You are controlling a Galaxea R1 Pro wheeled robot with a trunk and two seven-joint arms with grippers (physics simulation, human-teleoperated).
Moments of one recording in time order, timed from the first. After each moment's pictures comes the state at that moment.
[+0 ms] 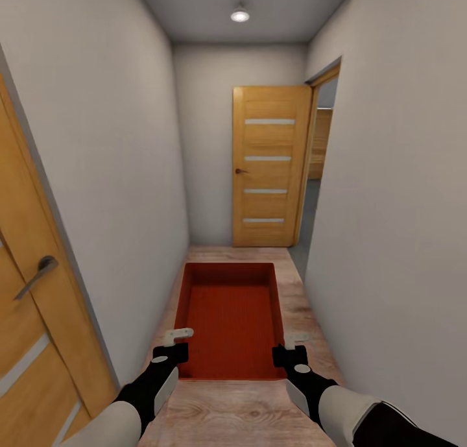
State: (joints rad) left arm -0.62 -0.12 -0.05 -0.40 0.10 0.08 0.25; right arm -0.77 0.13 0.59 0.00 -0.48 -0.23 -0.19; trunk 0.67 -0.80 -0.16
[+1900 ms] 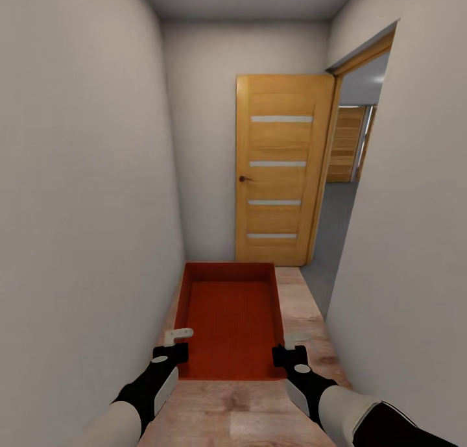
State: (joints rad) left arm -0.62 -0.12 -0.05 -0.40 0.10 0.08 0.25; right arm -0.77 0.13 0.59 0.00 -0.48 -0.23 -0.19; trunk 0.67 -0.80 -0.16
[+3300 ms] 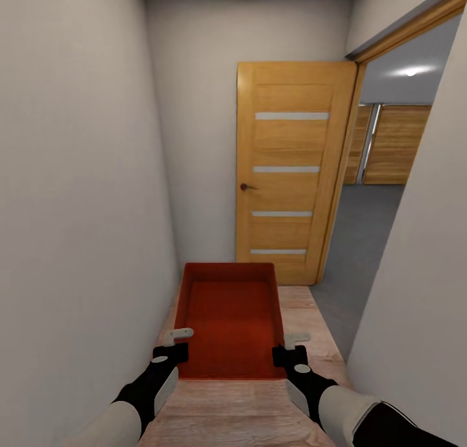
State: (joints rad) left arm -0.62 -0.12 -0.05 -0.40 0.10 0.08 0.25; right arm -0.77 0.13 0.59 0.00 -0.48 -0.23 -0.19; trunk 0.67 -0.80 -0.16
